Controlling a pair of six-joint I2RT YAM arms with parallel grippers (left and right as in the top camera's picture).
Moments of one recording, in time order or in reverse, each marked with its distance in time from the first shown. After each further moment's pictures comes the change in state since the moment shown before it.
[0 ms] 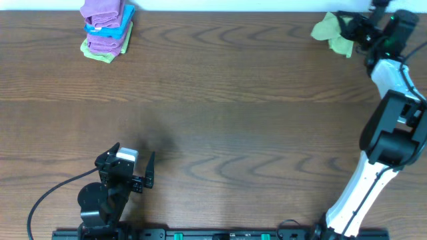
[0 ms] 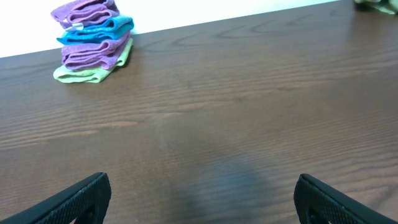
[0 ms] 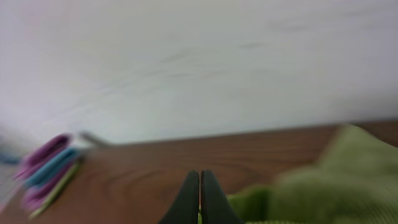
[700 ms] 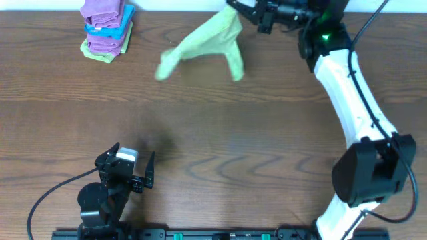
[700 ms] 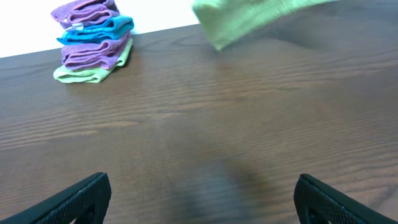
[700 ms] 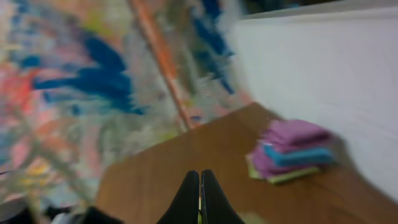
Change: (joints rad) left arm 0.000 0.000 0.000 0.000 0.000 0.000; right arm 0.499 -0.397 0.003 -0.001 -0.369 0.049
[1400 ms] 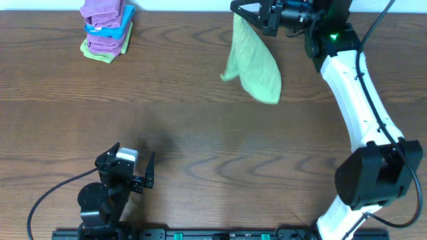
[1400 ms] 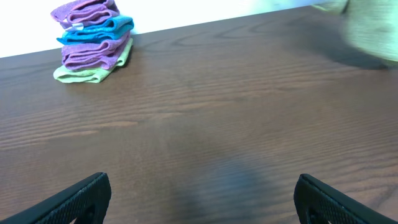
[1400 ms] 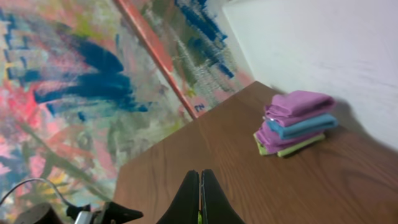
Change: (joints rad) left arm 0.000 0.000 0.000 0.000 0.000 0.000; right arm -0.032 -0.018 0.008 -0.206 0.012 -0.017
